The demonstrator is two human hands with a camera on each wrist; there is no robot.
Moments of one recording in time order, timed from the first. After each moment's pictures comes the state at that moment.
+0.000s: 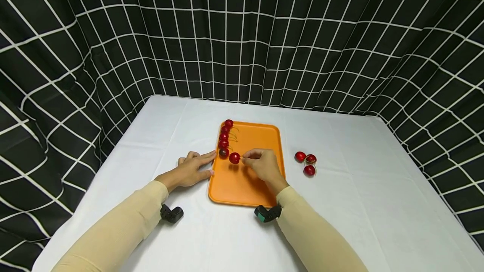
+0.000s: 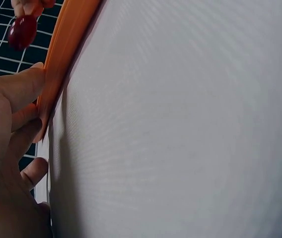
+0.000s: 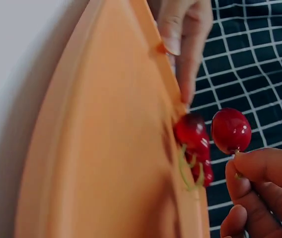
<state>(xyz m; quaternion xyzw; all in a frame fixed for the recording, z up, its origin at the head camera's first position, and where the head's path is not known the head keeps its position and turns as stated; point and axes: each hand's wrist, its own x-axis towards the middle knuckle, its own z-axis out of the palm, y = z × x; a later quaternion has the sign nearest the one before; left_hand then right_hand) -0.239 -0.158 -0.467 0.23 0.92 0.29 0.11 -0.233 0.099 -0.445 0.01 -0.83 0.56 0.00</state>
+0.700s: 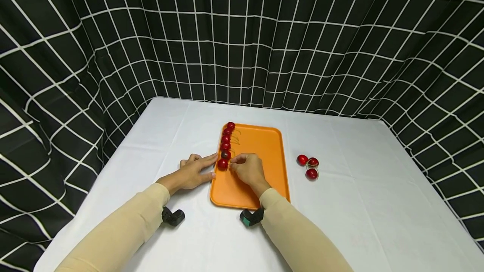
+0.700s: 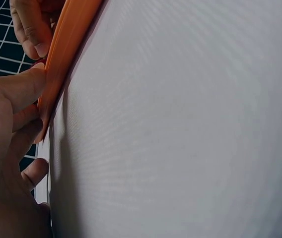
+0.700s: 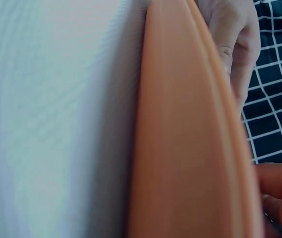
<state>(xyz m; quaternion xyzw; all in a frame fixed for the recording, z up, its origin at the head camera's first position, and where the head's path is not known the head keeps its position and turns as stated) -0.237 -0.157 -0.466 0.24 0.92 0.30 0.11 -0.241 0.055 -0.466 0.03 -0.89 0.46 0.05</state>
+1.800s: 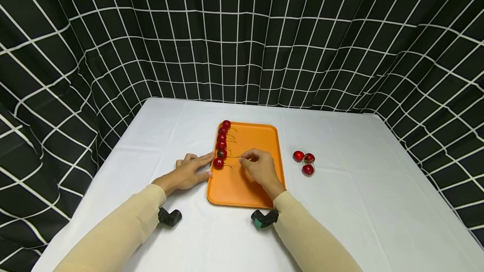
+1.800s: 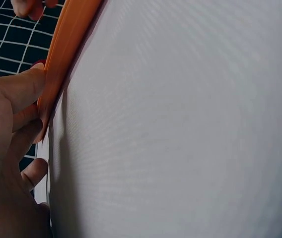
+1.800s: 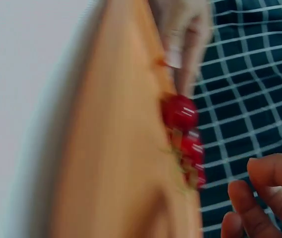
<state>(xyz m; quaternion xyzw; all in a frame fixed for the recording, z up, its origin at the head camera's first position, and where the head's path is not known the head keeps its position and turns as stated) -0.236 -0.156 -0.466 0.24 0.92 0.30 0.10 -0.225 0.095 -0.449 0.02 -0.84 0.54 0.05</state>
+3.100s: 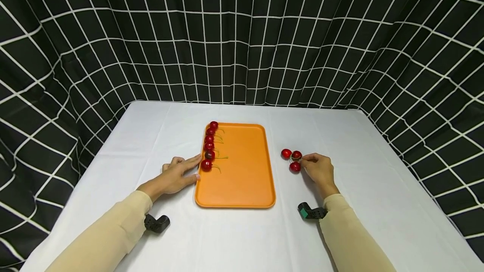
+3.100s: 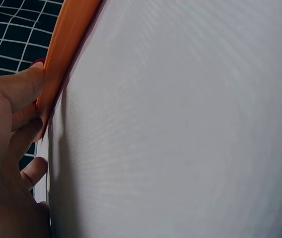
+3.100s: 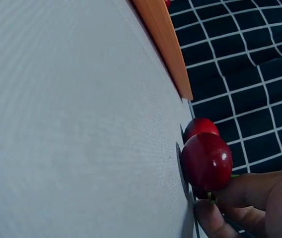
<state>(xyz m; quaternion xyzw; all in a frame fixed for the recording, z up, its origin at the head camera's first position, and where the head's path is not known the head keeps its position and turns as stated) -0.234 -0.158 -0.473 0.25 0.91 0.31 0.08 -0.221 0.282 -0.461 -0.19 -0.89 0.41 0.08</state>
